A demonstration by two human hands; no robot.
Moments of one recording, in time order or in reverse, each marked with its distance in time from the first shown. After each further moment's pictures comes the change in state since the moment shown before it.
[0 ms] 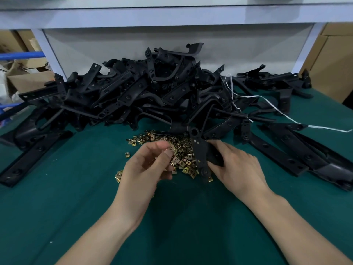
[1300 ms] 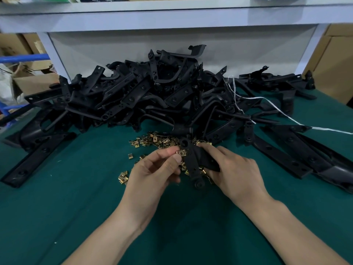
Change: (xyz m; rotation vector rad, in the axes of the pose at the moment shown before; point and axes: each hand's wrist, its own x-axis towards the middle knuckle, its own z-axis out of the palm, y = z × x) left_hand -0.005 0.007 0.011 -0.161 -0.022 -0.086; right_hand -0.003 -0.012 0.006 -0.155 0.219 -0.166
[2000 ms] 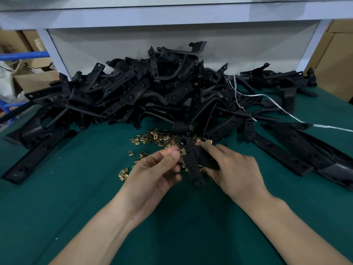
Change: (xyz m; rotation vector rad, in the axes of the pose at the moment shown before) left_hand 0.003 0.011 -0.001 -0.235 -0.078 -0.247; right_hand 0.001 -0.005 -0.005 0.001 0.014 -0.034
